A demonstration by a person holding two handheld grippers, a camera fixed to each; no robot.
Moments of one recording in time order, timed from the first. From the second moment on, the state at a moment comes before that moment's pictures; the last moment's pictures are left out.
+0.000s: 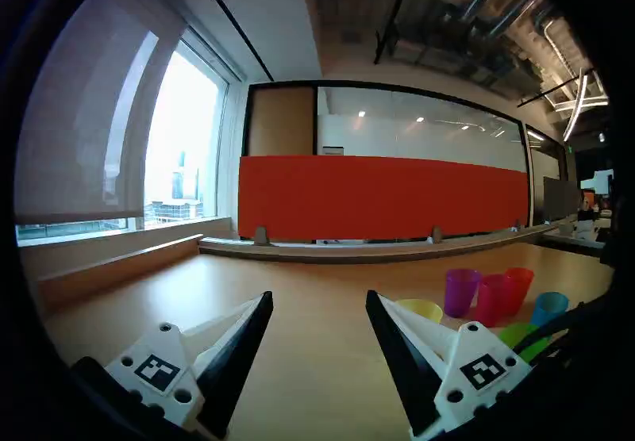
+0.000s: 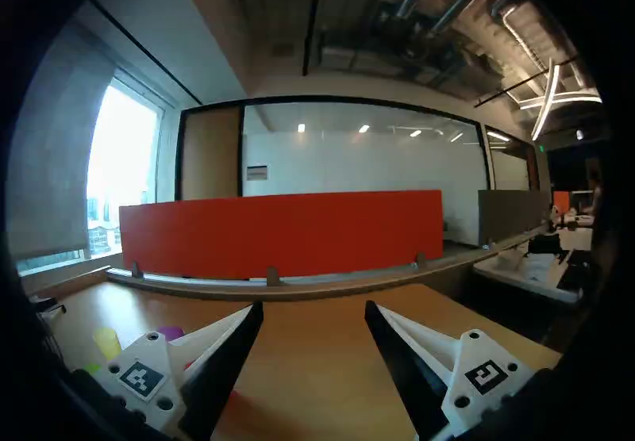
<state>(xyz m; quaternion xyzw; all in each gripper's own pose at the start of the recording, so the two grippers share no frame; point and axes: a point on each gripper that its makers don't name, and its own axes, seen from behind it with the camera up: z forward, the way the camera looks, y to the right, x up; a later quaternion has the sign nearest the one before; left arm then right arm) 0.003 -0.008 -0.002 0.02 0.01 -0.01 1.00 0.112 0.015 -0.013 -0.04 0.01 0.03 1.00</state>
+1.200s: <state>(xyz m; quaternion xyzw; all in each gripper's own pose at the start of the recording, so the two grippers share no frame) -0.001 -0.010 0.001 0.02 0.00 0.00 1.00 0.120 0.011 -0.018 -0.03 0.03 0.01 1.00</state>
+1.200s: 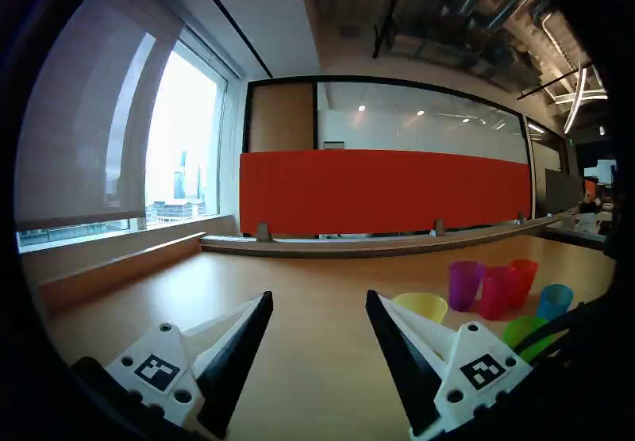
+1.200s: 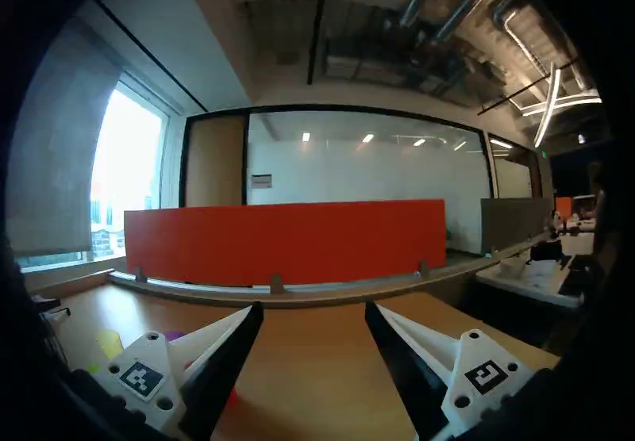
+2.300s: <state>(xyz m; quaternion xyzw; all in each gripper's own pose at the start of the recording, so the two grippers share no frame) -0.001 -0.011 0.001 0.02 0.00 0.00 1.00 0.059 -0.002 -0.012 0.00 0.06 0.00 1.00</state>
